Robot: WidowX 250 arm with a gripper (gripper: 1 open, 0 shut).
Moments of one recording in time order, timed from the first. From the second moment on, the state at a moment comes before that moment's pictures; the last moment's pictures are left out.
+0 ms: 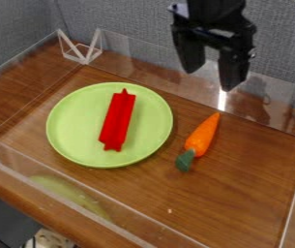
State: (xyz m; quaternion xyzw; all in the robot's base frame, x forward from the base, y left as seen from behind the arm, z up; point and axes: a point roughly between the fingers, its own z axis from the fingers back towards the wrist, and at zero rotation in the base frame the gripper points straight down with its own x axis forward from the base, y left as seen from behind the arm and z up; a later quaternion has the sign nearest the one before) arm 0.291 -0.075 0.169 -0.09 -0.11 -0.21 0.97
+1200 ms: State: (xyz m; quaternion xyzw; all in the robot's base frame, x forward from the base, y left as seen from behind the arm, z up) arm 0.299 -0.069 0.156 -0.09 -0.11 -0.20 0.97
